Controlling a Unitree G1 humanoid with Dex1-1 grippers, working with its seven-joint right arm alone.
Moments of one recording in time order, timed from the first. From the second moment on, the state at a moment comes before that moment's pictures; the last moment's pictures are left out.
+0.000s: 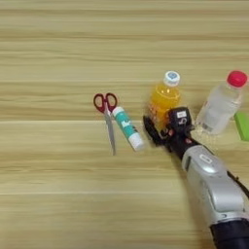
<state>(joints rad) -0.01 -0.11 0.01 0.05 0.10 0.23 0.25</state>
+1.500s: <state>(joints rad) 0.18 -0.11 -0.01 -0.41 0.16 0.45 0.24</state>
